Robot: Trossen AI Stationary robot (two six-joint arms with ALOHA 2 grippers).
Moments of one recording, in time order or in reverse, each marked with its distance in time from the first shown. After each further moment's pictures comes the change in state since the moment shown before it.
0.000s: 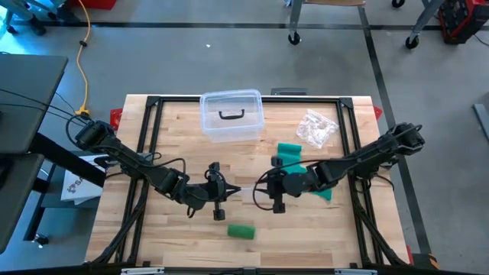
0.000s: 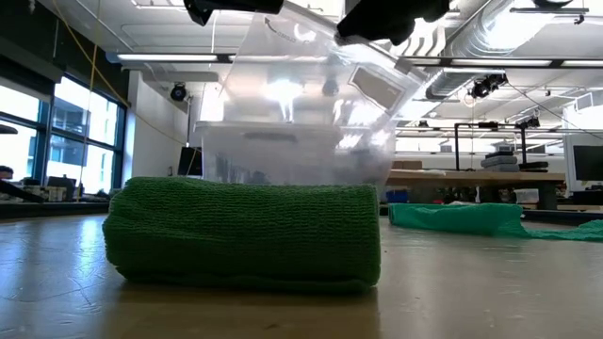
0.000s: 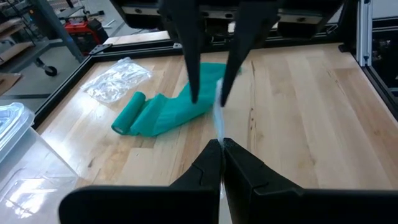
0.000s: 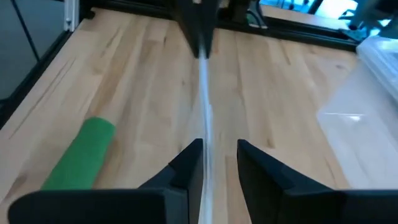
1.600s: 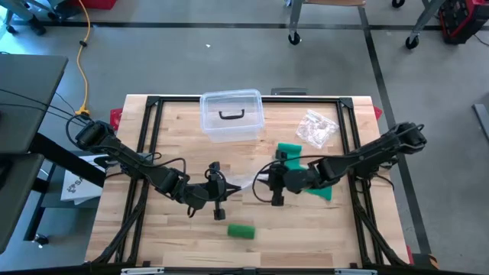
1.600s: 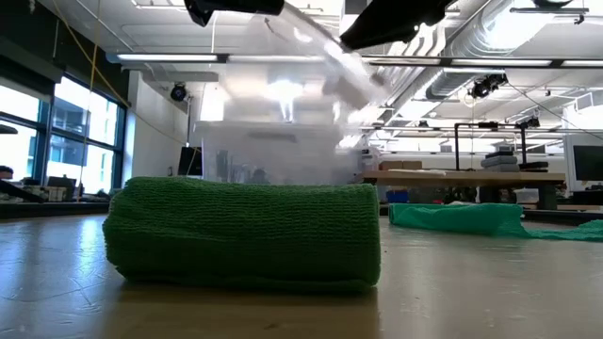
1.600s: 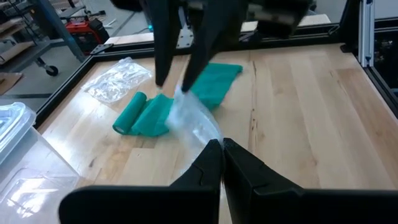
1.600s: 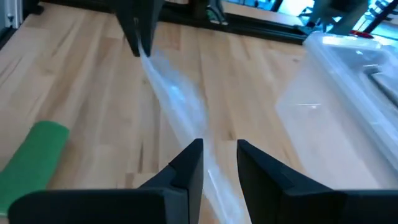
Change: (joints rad) left arm 0.001 0.001 0.000 0.002 0.000 0.000; right arm -0.015 -0.040 0.000 -0.068 0.121 0.011
